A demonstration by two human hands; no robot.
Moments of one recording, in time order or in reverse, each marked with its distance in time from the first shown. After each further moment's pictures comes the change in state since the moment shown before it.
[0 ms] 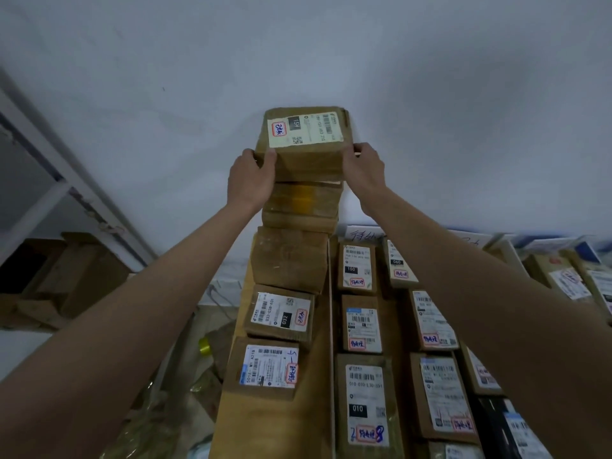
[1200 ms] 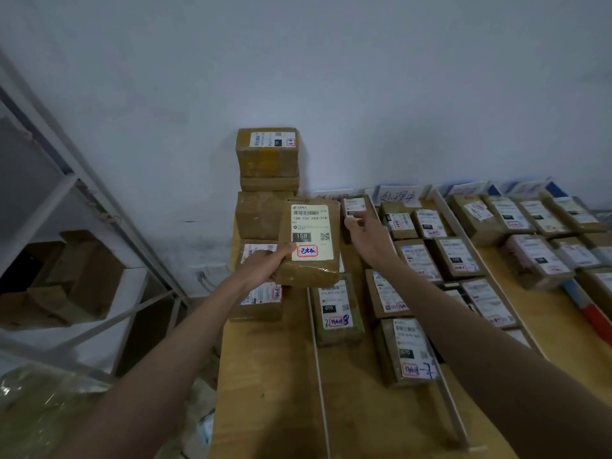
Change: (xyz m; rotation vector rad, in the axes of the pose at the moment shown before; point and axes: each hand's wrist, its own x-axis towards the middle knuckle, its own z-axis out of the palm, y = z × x) left_hand -0.290 -0.052 -0.032 -0.126 -0.739 -0.208; right_hand -0.266 0.116 -0.110 -0.159 -0.027 0.042
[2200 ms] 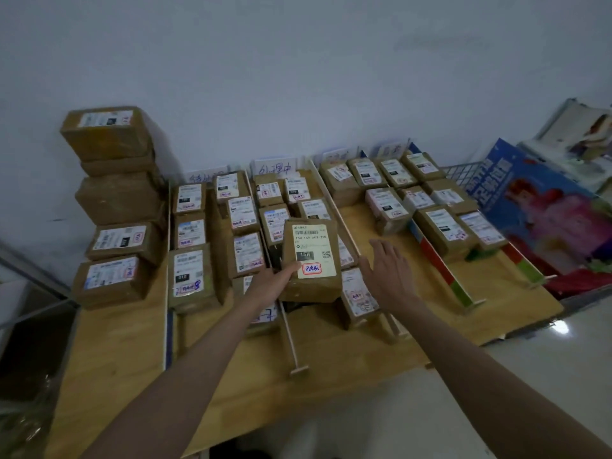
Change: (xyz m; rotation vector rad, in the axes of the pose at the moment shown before) left_hand -0.056 0.068 0.385 0.015 -0.094 -0.030; right_hand -0.157 0.278 -0.298 -0.680 0.184 0.066
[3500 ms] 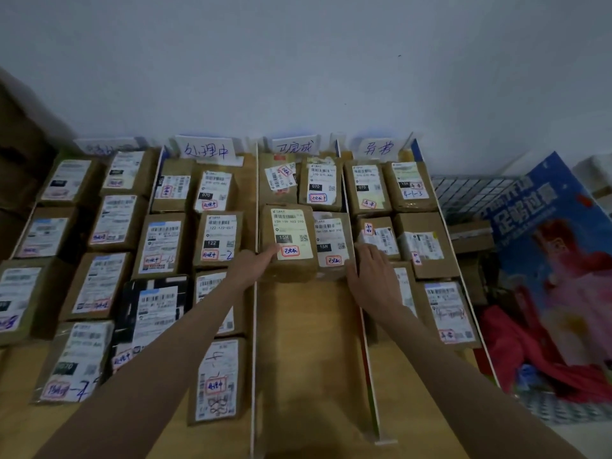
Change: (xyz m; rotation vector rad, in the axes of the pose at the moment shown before) left_hand 0.297 0.155 0.202 0.024 0.223 -0.302; right_hand 0.313 0.244 0.010 0.123 -0.216 -0.185
